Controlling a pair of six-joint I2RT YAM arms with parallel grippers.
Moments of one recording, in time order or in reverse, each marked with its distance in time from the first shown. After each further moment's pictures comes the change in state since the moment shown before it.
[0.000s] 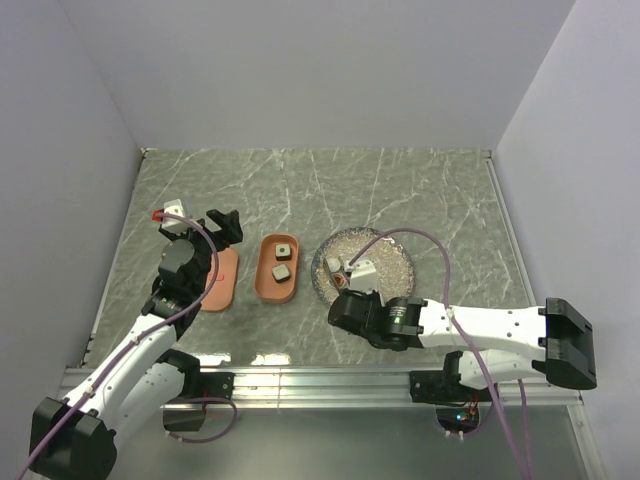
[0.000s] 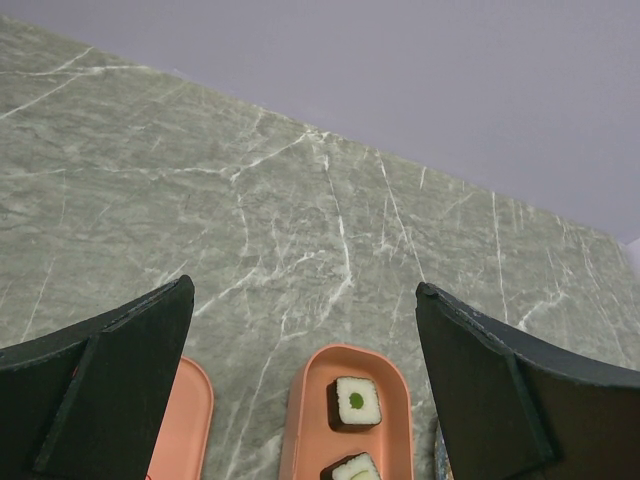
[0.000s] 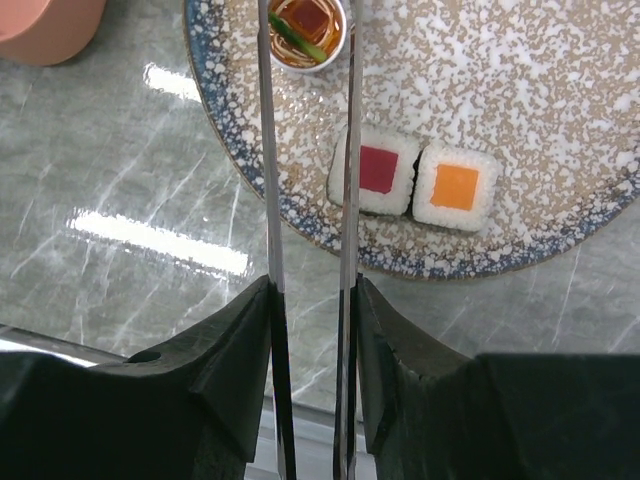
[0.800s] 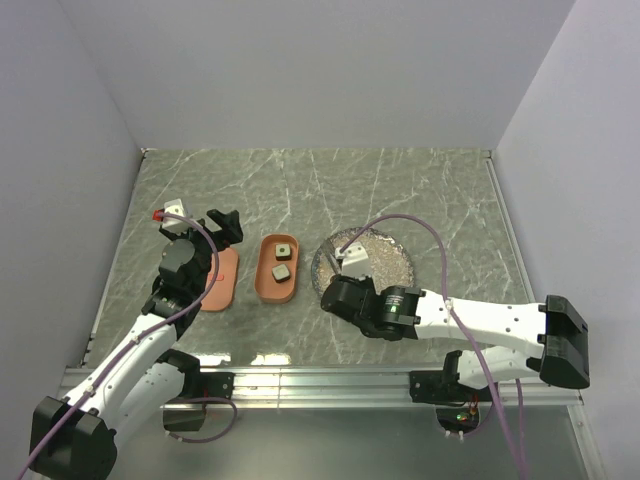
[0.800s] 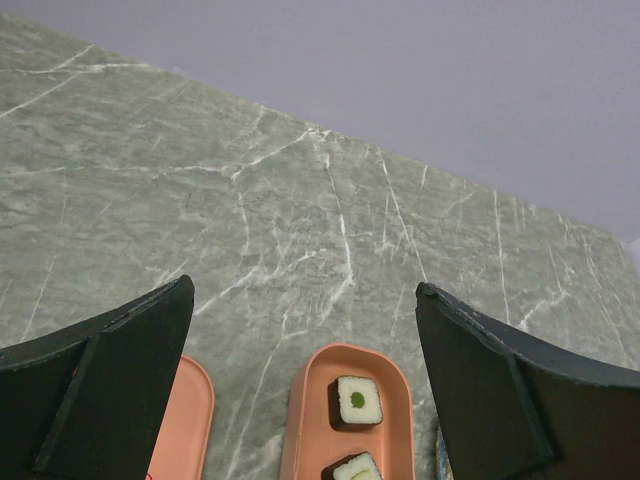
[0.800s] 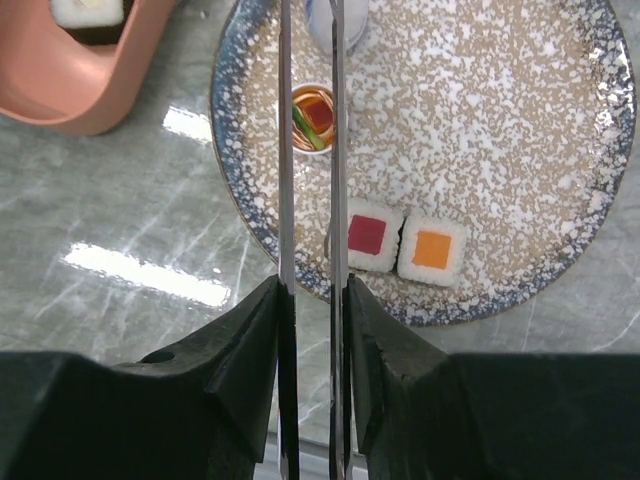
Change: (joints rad) left arm 0.001 0.005 0.000 0.000 0.001 0.000; right arm -0.038 0.036 0.123 -0.002 0.058 -0.128
